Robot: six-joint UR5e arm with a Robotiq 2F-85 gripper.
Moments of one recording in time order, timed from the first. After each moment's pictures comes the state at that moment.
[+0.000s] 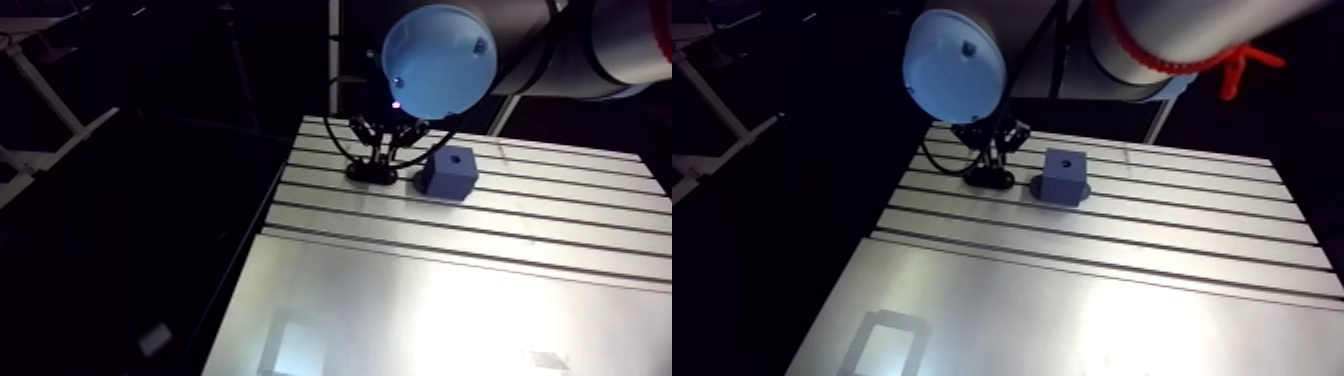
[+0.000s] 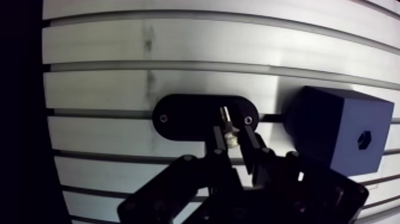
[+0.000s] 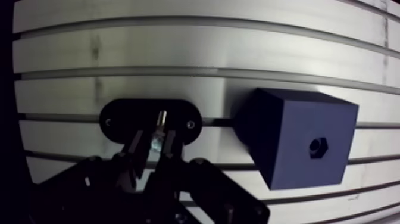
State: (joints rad) arm 0.14 -1.16 1.88 -2.41 -1.61 -1.48
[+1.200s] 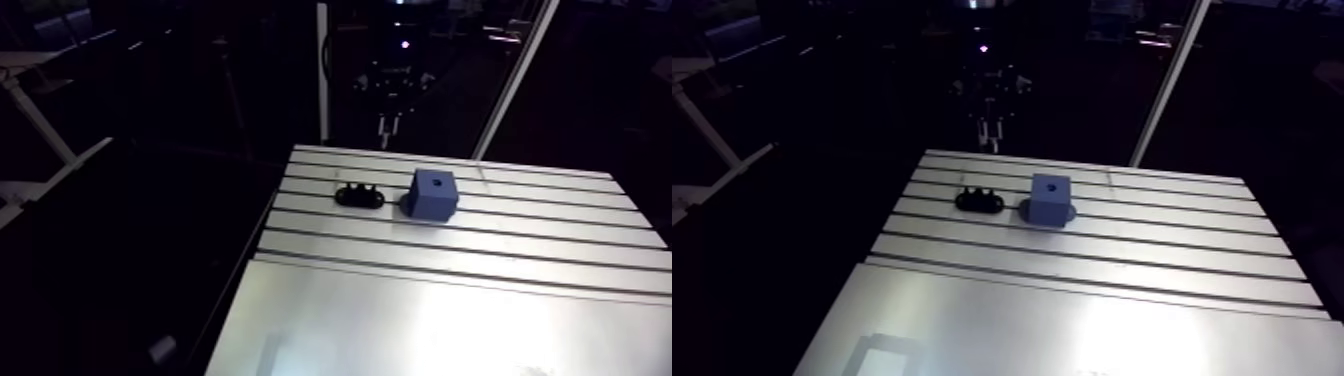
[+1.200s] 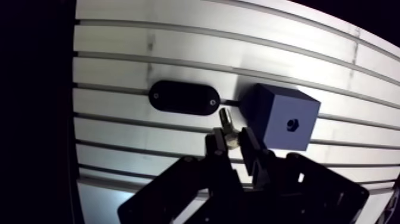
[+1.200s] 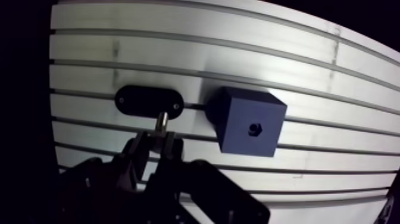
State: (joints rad) arm 0.10 -1.25 1.63 -1.98 -1.60 -1.62
